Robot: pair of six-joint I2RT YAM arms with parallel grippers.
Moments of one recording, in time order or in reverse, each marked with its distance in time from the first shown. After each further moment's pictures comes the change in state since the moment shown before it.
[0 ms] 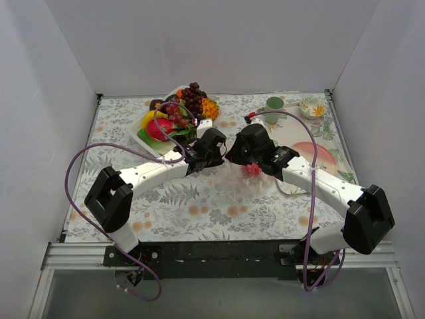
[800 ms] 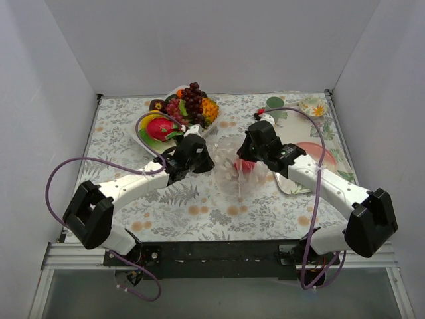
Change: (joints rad) left arm 0.078 -0.200 -0.257 0.164 0.222 0.029; right arm -0.056 -0.013 0.005 -0.056 0.077 -0.049
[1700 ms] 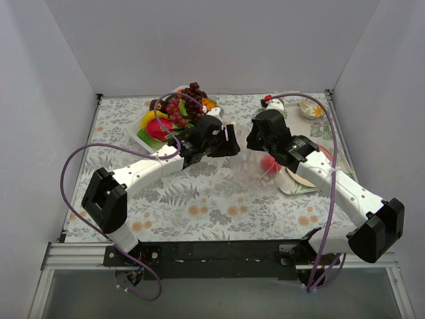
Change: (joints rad) left arm -0.036 0.182 0.315 -0.063 0.090 0.106; right arm -0.016 -0.066 0.169 -0.171 0.144 -0.158
